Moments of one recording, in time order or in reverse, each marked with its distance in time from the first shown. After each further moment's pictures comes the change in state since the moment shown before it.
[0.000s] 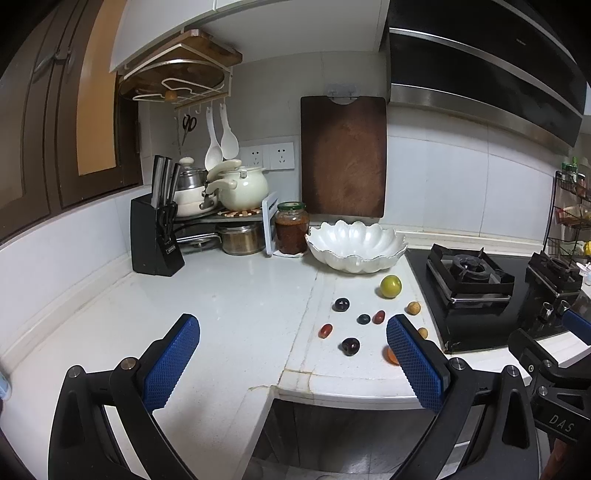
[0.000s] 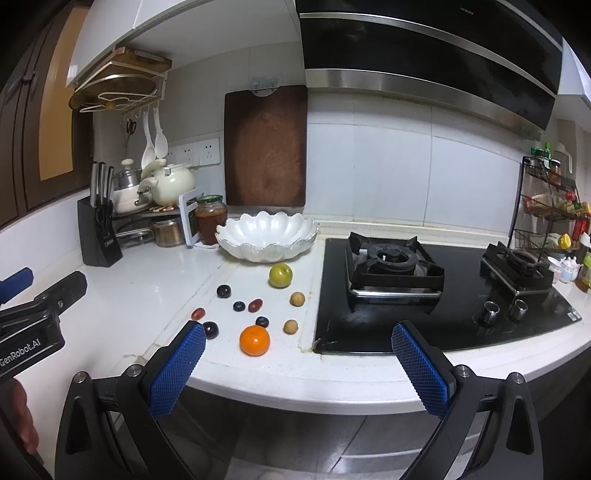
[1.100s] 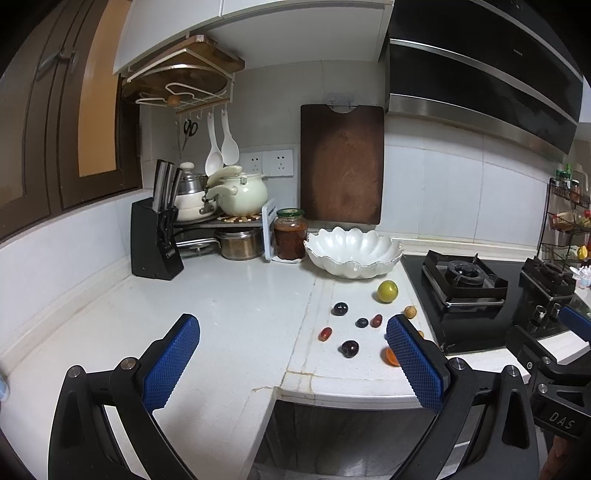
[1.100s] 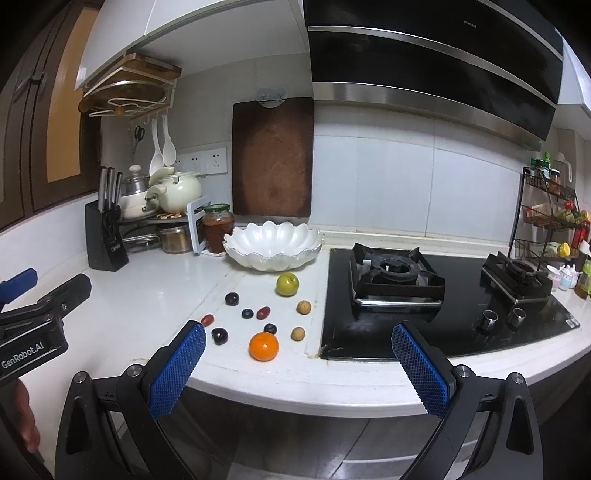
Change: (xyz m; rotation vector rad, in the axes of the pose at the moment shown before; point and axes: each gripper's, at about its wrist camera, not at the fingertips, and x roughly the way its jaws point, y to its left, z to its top) left arm -0.013 0.010 -0.002 -0.014 -0.020 -0.029; right arm -0.014 0.010 0.002 -0.015 -0.040 0.006
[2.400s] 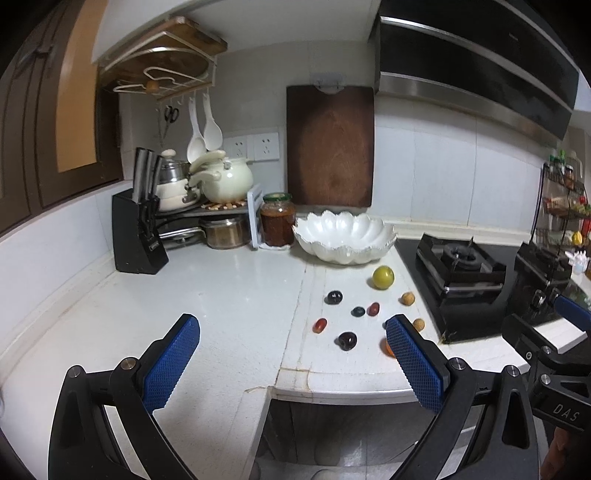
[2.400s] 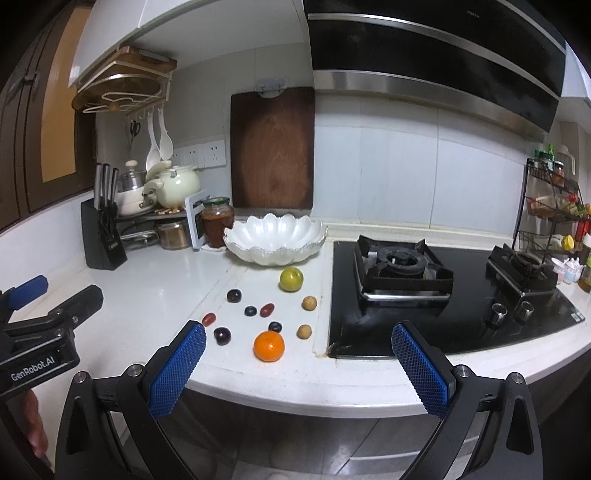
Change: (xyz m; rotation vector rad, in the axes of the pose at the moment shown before) left arm 0.037 0.001 -0.002 0.048 0.064 -0.057; right arm 0.023 0.006 0.003 0.021 0.046 0.004
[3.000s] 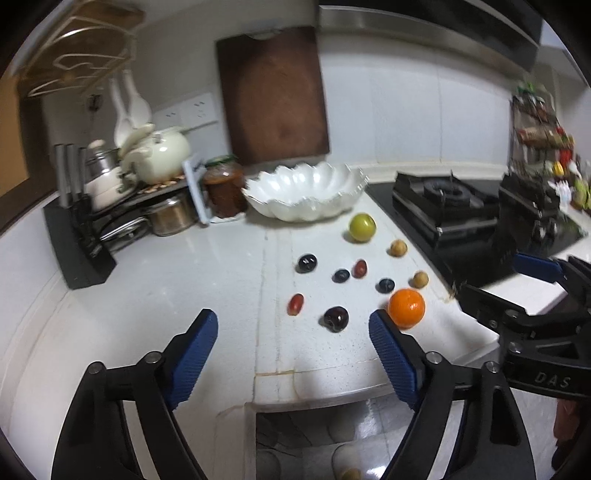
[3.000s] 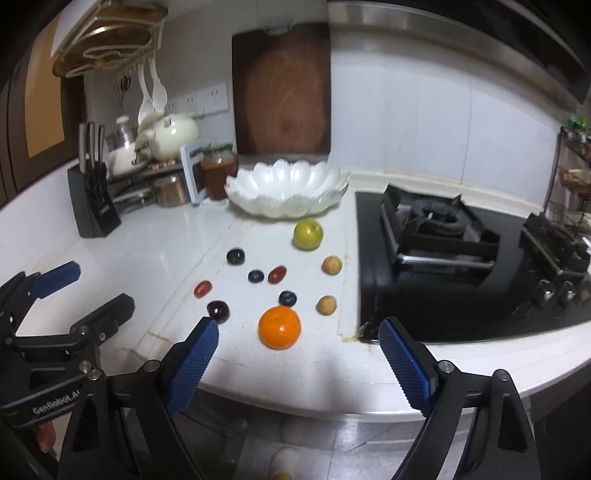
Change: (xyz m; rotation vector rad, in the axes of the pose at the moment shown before) left arm 0.097 -0.022 -0.017 0.208 0.138 -0.137; right arm 0.098 0.012 -0.015 -0.002 0.194 0.058
